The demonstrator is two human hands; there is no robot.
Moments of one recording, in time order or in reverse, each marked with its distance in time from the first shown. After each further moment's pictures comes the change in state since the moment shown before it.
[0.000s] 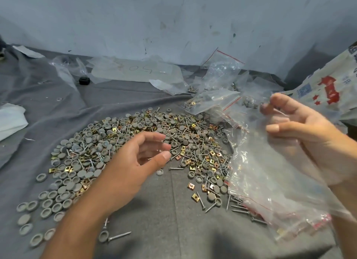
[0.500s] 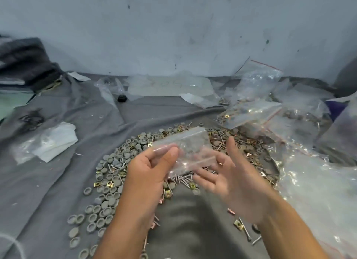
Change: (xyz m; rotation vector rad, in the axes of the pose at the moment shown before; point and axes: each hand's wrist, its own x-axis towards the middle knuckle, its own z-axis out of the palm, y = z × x) left_hand 0.010 -0.008 -0.013 -0.485 0.375 -0.067; right_hand 0.065 0.128 0.093 0.406 -0.036 0.386
